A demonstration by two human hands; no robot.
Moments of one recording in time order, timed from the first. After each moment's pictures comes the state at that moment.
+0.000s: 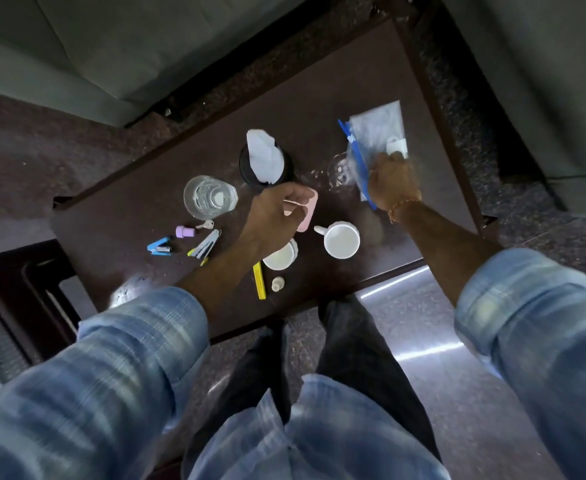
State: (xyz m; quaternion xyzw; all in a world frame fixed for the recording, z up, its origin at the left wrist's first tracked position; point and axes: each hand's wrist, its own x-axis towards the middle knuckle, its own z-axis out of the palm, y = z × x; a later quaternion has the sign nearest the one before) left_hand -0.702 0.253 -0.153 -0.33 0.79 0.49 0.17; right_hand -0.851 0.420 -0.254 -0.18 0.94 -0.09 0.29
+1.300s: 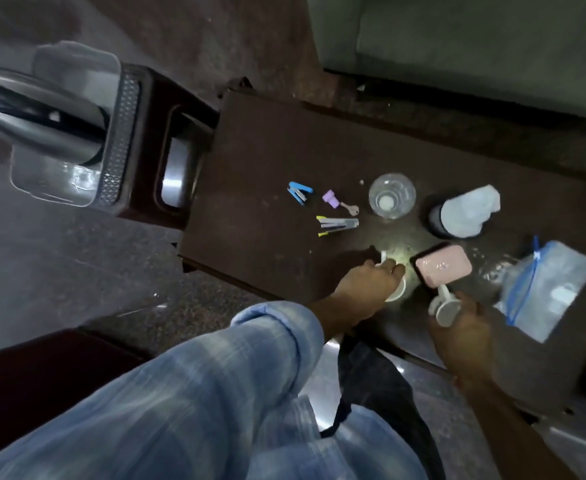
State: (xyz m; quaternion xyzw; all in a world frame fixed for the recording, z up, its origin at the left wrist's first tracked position) left_hand -0.572 0.248 -0.144 -0.25 0.89 0.21 0.30; right_hand -0.709 0.398 -0.194 -0.28 0.89 -0.09 0.36
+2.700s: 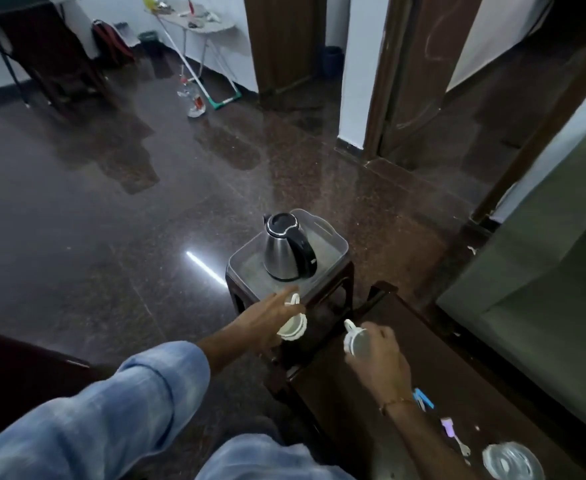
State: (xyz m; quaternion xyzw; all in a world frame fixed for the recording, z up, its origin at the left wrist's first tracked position) left_hand -0.112 0.064 0.050 -0.55 0.82 0.16 0.06; right_hand -0.362 0.093 0.027 -0.67 0.68 -0.15 0.27
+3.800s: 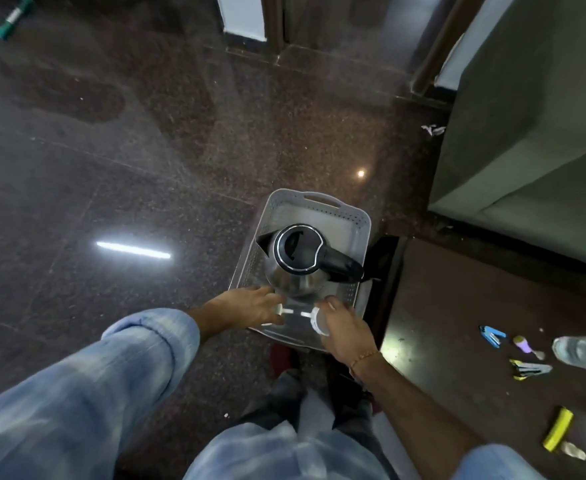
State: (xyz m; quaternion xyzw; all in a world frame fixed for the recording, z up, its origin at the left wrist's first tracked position) left_hand 0.093 -0.212 -0.101 -0.05 0.96 0.09 0.27; right_hand -0.123 -0.082 -0.091 -0.62 0.71 0.04 0.32
